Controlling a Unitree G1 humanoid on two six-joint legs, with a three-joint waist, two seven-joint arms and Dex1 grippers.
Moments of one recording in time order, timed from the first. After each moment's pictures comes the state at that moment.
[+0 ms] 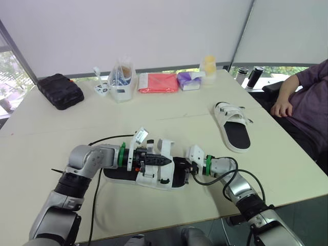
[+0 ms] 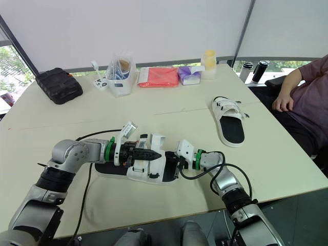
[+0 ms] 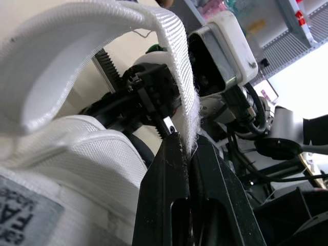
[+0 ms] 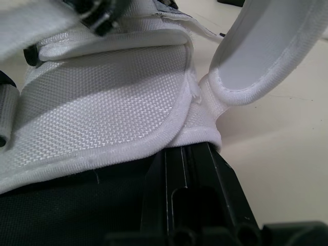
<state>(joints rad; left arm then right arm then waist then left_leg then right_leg) -0.62 0.50 -0.17 0.10 -0.81 1.10 -1.00 -0.42 -0.38 0.32 0.41 0.14 -0.24 0.96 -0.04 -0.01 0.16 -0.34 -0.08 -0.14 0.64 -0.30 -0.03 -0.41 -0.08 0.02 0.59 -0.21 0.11</state>
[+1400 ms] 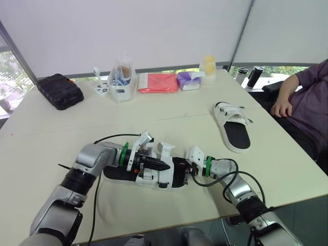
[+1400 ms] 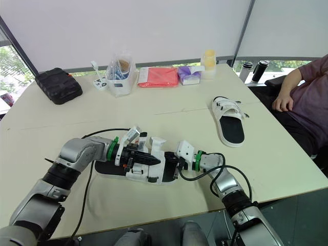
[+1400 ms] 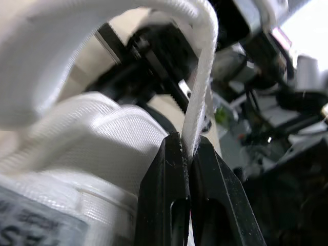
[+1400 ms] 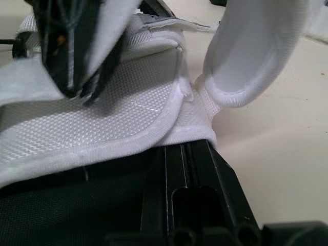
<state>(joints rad) -0.63 0.53 -0.31 0.13 -0.57 0.90 -1.23 -0.40 -0.37 0.32 0.39 0.14 -0.24 0.93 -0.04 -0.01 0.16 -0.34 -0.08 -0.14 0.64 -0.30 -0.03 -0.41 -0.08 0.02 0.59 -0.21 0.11</state>
